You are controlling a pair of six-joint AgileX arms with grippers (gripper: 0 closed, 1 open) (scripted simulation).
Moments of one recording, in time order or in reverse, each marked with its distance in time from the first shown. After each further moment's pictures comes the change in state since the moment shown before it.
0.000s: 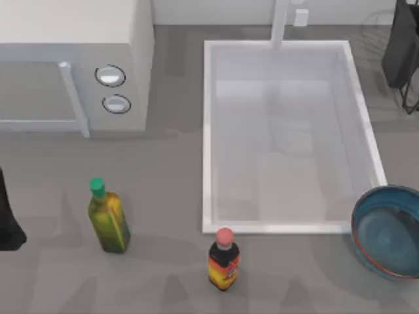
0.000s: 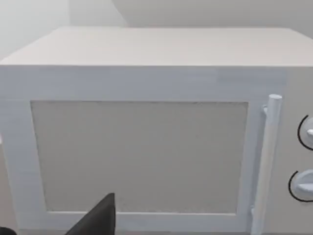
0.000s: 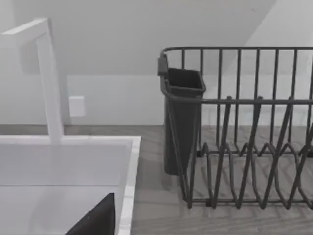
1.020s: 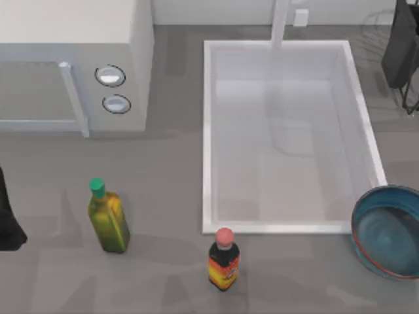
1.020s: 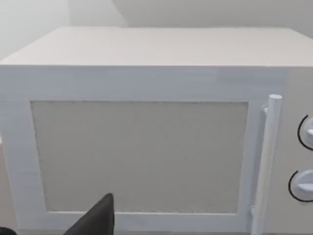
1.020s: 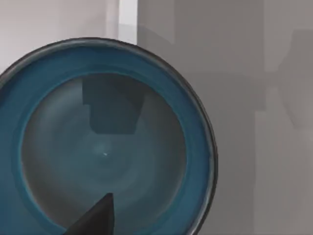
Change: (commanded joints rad) left arm 0.000 0.000 0.000 0.000 0.000 0.000; right arm 0.031 1.034 0.746 -0.804 -0.018 0.031
